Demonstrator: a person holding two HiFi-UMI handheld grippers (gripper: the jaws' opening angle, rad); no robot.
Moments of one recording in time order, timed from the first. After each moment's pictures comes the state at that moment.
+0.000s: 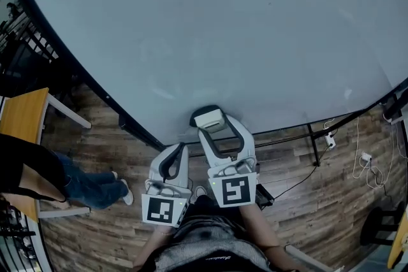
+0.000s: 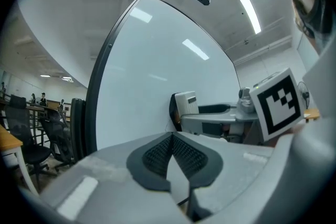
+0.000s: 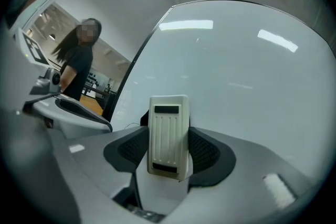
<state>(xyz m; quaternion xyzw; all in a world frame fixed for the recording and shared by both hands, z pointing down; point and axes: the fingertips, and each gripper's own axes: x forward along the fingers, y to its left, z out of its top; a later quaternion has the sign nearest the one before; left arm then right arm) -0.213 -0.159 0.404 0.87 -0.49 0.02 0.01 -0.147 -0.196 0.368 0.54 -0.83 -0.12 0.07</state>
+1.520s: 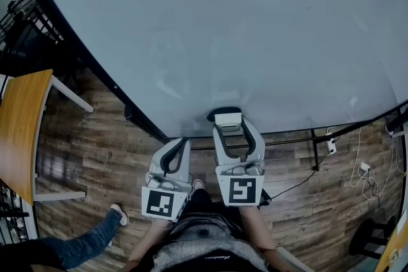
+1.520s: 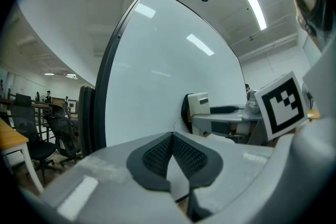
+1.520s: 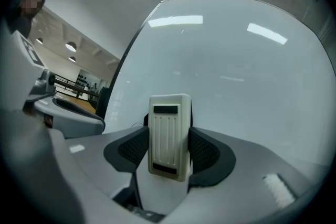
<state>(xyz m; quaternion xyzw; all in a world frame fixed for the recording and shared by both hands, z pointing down) -0.218 -0.167 0.416 0.86 -0.51 0.03 0.03 -0.125 -0.201 0.389 0.57 -0.82 -0.08 0.07</state>
